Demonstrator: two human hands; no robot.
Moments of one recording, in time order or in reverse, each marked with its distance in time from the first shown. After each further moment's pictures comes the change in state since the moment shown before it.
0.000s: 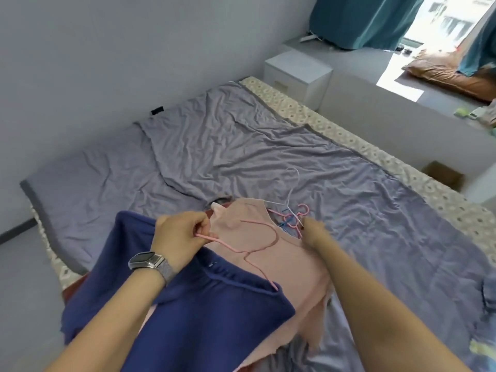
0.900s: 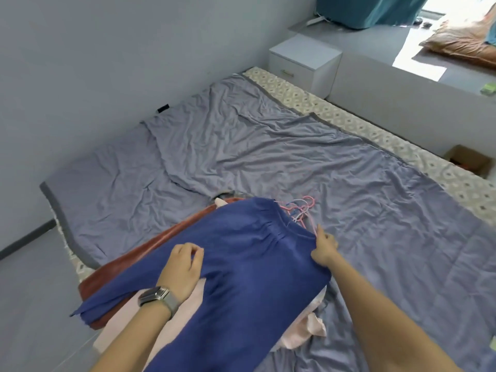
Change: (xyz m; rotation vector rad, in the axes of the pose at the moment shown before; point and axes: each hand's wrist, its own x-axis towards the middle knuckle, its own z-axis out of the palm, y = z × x) left_hand -0.046 -0.022 0.082 -0.123 -0.102 -0.327; right_hand 0.001 0.062 0.053 0.275 -0.076 0.152
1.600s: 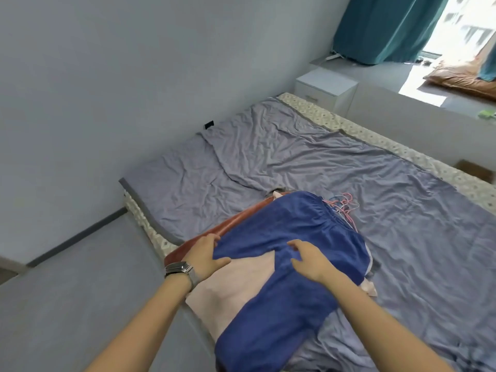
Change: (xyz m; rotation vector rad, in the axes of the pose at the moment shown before) left_hand -0.123 -0.146 -0.203 0.117 -0.199 0.085; right_hand -0.305 -0.182 0.133 -0.119 -0.029 -0.461
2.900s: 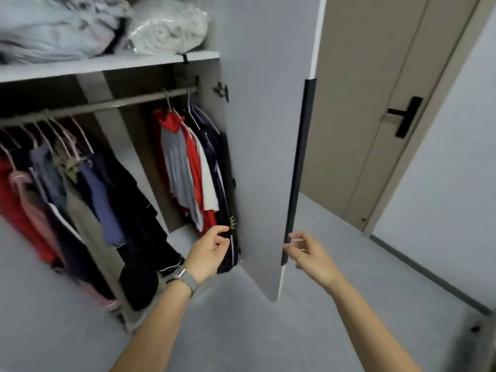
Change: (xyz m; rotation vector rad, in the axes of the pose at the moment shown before) left_hand -0.740 -0.304 -0.104 -0.556 1.294 -1.124; right_hand -0.357 -0.616 0.427 0.045 -0.961 -0.989
